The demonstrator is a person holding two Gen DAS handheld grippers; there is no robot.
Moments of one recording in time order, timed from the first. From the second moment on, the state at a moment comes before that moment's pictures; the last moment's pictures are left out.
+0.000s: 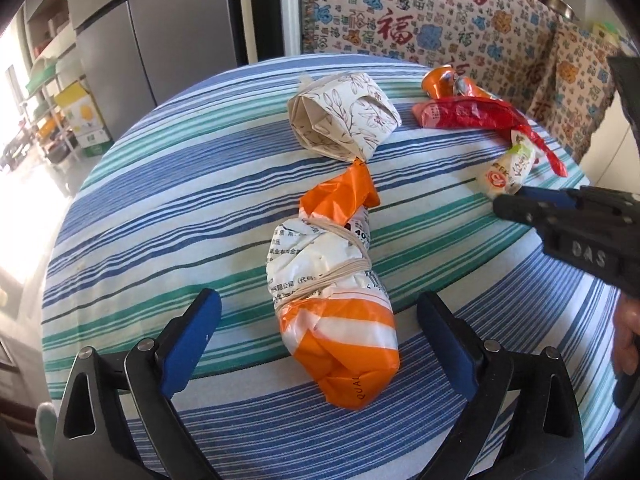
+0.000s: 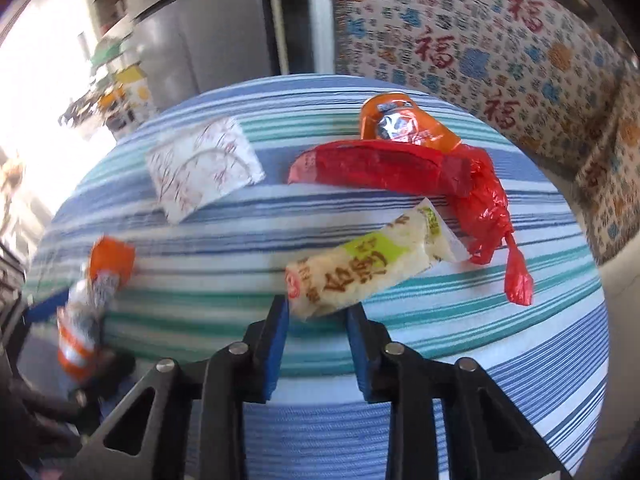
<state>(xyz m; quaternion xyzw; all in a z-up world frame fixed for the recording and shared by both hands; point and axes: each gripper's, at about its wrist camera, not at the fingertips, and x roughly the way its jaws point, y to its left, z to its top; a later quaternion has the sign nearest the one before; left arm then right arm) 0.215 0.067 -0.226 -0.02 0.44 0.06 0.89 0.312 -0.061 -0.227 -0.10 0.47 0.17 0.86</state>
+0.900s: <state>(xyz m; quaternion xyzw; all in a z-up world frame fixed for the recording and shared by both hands) 0.214 0.069 -0.227 -0.02 0.45 0.06 0.89 0.349 -0.075 -0.223 -0.02 0.51 0.09 0.86</state>
